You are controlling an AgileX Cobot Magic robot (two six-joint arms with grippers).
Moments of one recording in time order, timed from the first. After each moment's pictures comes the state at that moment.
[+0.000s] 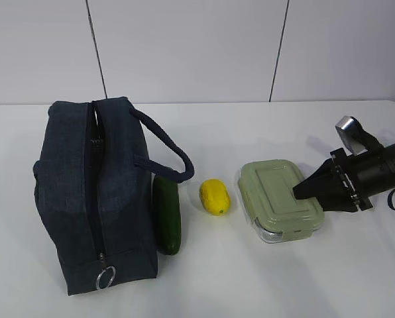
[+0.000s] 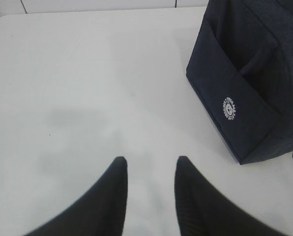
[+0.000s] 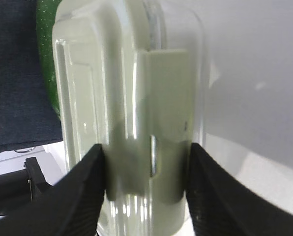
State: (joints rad) left arm 0.04 0.01 -0.51 -0.11 1.10 0.06; right arm -0.23 2.20 -1.22 1.09 1.19 -1.01
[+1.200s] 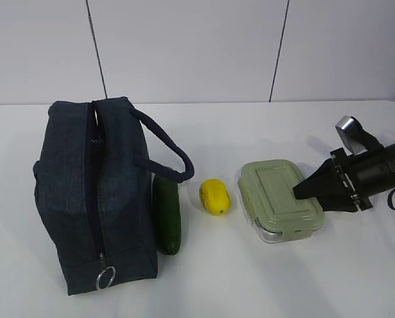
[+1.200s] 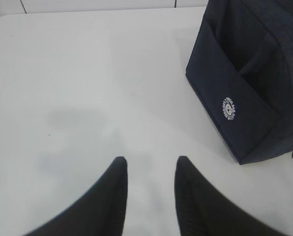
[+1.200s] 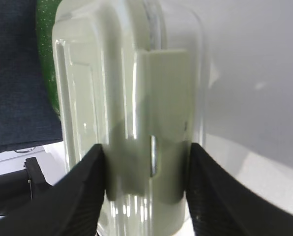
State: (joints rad) left arm 0.04 0.01 -0.51 -0.11 1.10 0.06; right arm -0.23 2.20 -1.22 1.09 1.19 -1.00
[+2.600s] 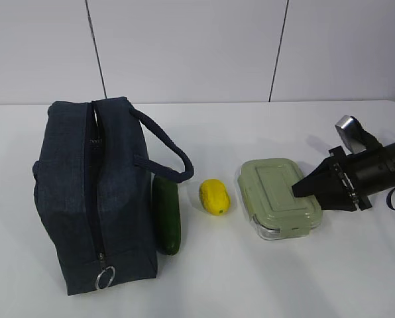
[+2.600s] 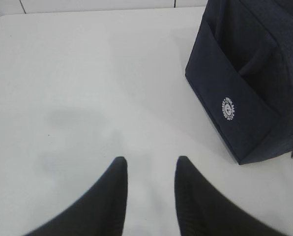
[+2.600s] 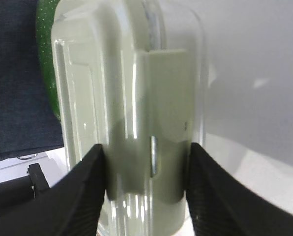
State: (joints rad) left arm 0.04 0.01 -0.51 -0.11 1.10 0.06; right arm -0.23 2.20 -1.22 1.11 1.19 -0.98
